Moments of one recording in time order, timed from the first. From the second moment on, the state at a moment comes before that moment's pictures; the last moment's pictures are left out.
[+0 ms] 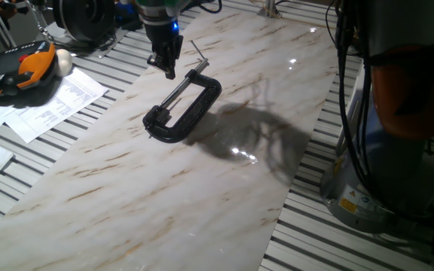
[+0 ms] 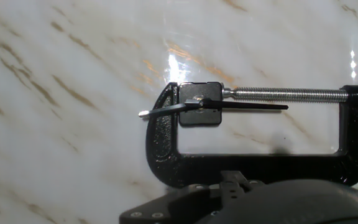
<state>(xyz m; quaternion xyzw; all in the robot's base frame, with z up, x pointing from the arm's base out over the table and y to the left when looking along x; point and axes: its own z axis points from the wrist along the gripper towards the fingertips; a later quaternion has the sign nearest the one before) 0.536 -0.016 0.184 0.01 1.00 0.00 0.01</state>
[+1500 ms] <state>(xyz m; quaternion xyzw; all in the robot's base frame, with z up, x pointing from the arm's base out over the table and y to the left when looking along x) 0.537 -0.045 0.125 0.02 1.00 0.00 0.01</state>
